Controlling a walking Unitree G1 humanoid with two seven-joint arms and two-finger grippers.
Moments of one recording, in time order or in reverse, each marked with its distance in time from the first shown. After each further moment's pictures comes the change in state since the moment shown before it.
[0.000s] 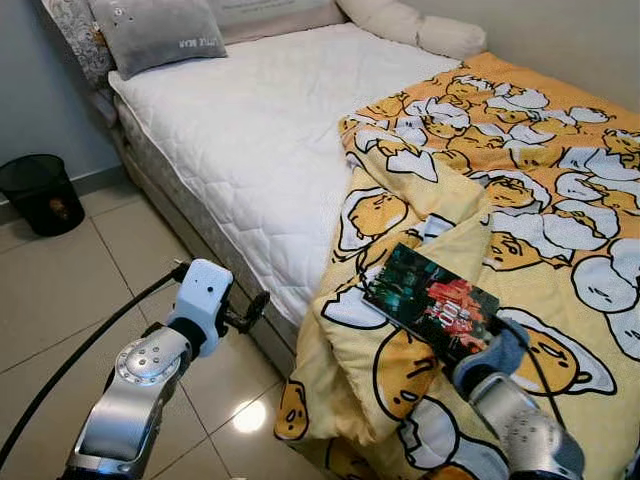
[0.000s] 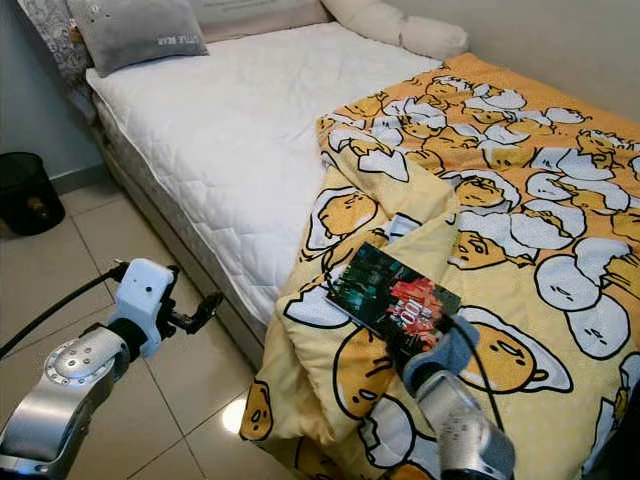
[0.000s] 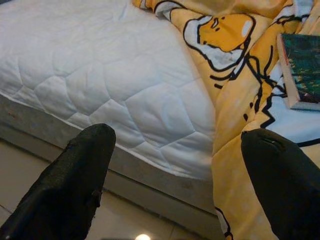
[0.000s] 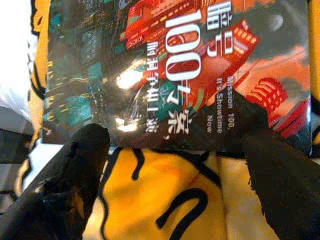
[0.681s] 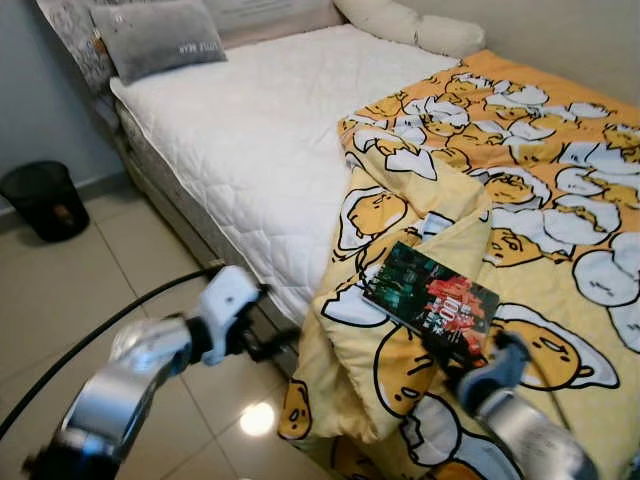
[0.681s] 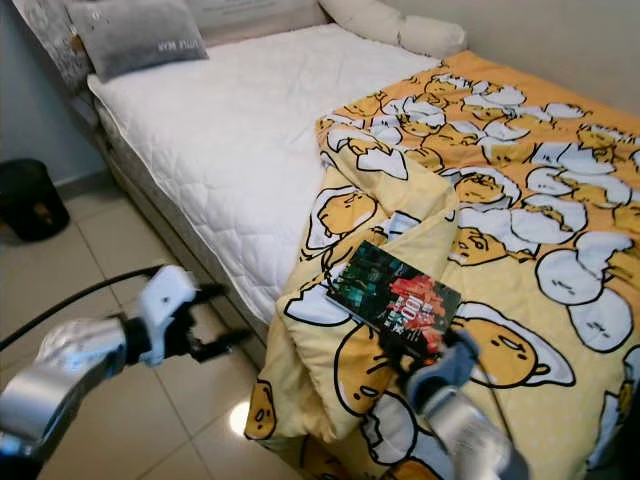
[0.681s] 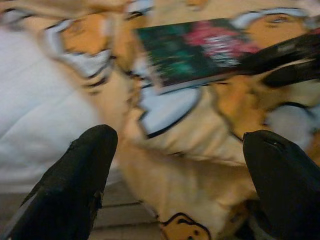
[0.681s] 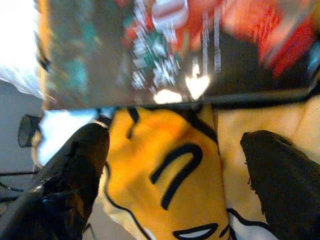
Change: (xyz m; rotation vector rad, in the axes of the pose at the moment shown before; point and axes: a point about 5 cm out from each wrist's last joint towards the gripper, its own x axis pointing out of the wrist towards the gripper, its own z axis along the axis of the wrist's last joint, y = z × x) left arm 0.001 -0.018 0.014 0.105 0.037 -0.580; right arm -0.002 -0.012 -0.013 0.048 0.081 0.034
